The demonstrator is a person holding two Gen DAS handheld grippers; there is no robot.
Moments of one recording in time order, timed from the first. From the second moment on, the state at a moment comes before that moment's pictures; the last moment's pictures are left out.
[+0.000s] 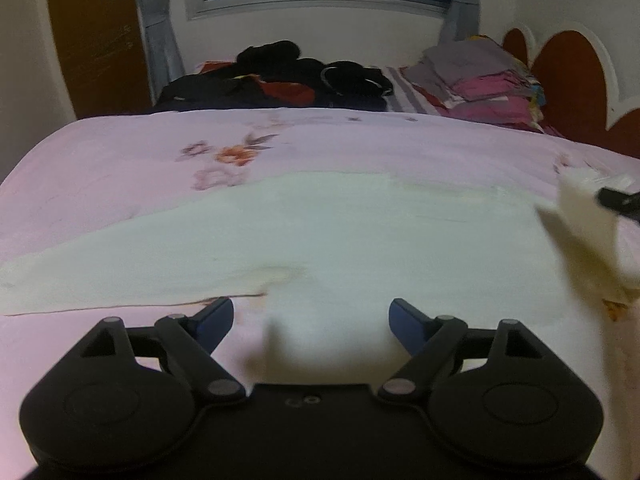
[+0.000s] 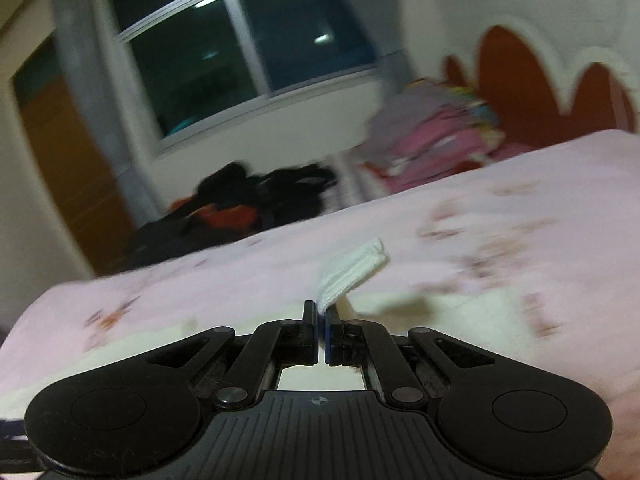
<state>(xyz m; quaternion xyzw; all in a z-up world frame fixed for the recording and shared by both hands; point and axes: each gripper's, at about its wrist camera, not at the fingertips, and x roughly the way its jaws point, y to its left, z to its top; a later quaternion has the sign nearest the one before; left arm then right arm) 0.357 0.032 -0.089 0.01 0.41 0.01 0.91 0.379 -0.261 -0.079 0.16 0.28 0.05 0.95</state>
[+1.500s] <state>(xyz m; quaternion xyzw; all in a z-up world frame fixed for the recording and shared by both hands) 0.427 0.011 -0.111 -0.18 0.39 -0.12 0.90 0.333 -0.289 -0.166 0.08 0.37 -0.07 0.92</state>
